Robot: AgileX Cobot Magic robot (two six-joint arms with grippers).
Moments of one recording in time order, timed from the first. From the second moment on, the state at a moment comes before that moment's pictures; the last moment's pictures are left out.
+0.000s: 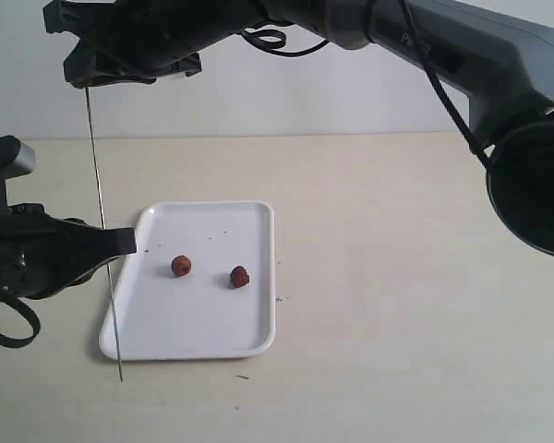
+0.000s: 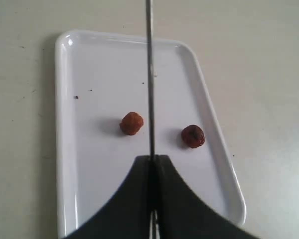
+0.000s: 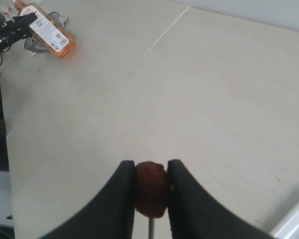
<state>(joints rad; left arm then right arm) -0.49 1.37 -0.52 0.17 -0.13 -0.63 0.49 2.34 -2.31 0.83 0.83 -0.30</state>
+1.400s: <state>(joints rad) -0.41 1.38 -0.52 0.23 -0.35 -0.88 0.49 2.34 -2.31 0.85 0.81 -0.34</state>
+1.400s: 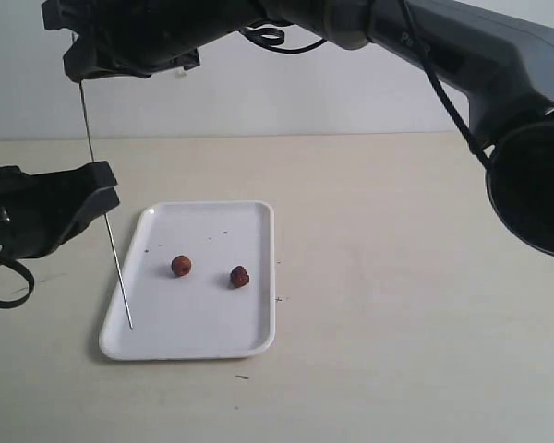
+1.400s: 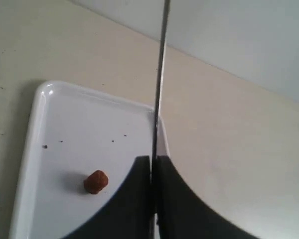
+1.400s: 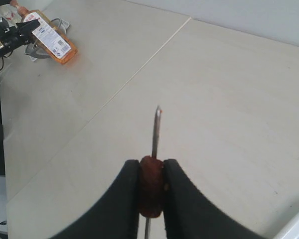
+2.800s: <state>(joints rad) -0.39 1.51 -0.76 0.18 -0.13 -0.56 0.49 2.34 -2.31 0.84 0.88 -0.36</state>
